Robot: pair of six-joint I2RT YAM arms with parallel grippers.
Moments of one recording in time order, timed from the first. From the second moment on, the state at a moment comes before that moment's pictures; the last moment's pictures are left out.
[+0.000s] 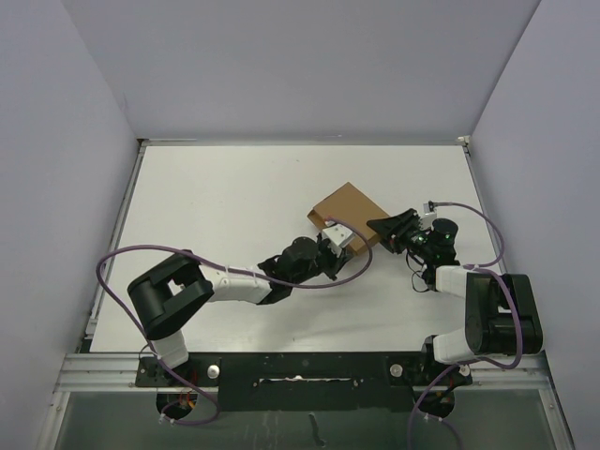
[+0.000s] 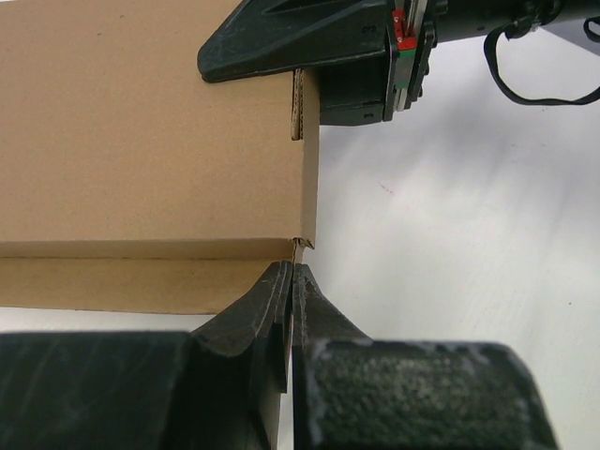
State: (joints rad) left arm -1.03 1.75 0.84 0.70 -0.05 -0.14; right arm -0.03 1.43 0.40 0.71 -0.67 1.14
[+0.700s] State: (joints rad) left arm -1.02 1.75 1.00 0.40 -0.01 -0.07; right arm -0.03 1.43 0.40 0.70 -0.66 1.12
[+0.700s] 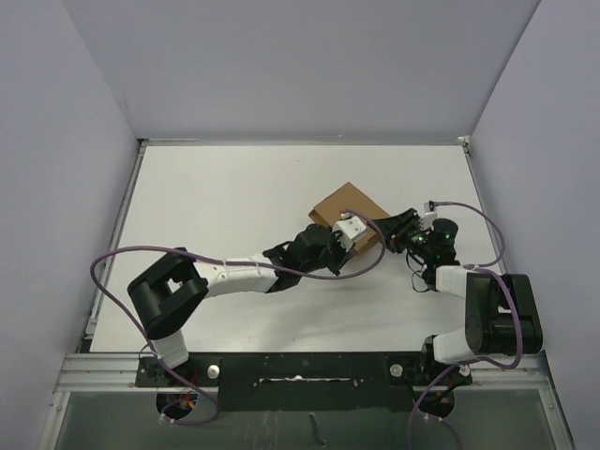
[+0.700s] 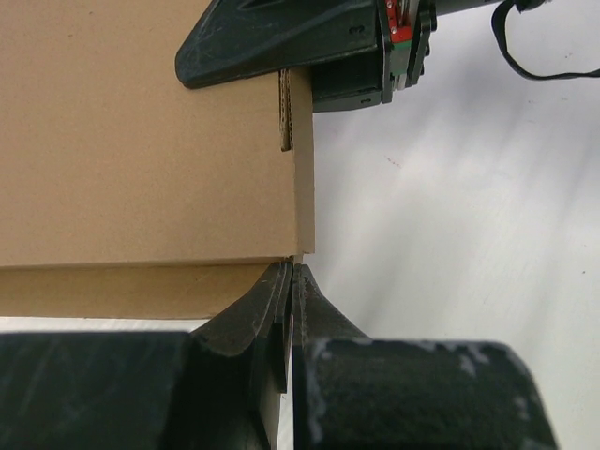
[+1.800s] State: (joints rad) left arm -1.00 1.64 1.07 0.29 -0.04 -0.22; right arm -0.05 1.48 0.41 0.67 -0.70 1.09
